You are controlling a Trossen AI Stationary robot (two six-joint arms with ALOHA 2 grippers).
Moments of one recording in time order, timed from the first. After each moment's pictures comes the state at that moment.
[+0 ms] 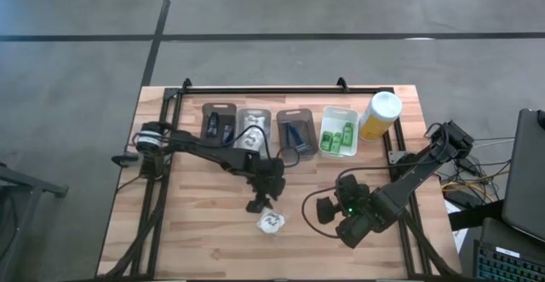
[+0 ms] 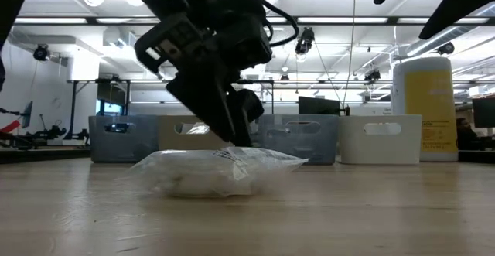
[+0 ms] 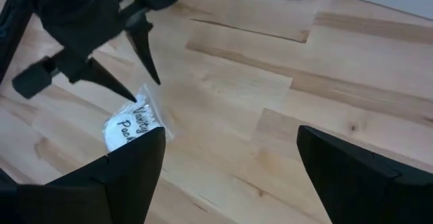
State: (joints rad) left arm -0.08 1.89 1.17 -0.24 0.45 0.12; right arm 0.69 1.59 1.30 -1.07 0.62 1.94
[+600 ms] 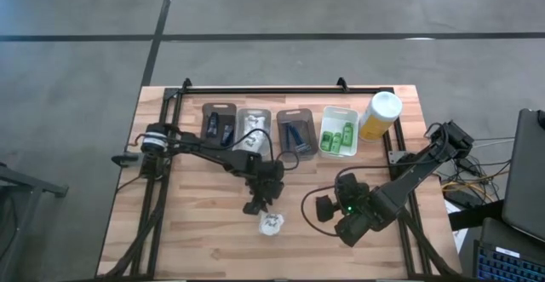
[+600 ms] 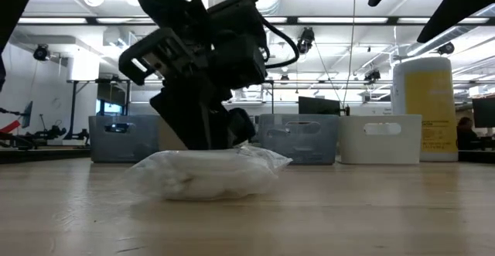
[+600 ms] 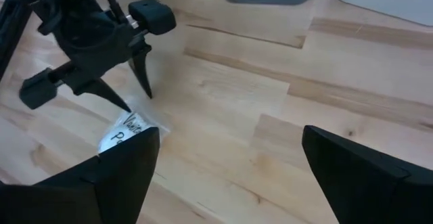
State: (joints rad) left arm -0.09 1.93 1.17 -0.30 0.52 0.12; right arm 0.68 1.59 1.30 -1.08 0.63 1.94
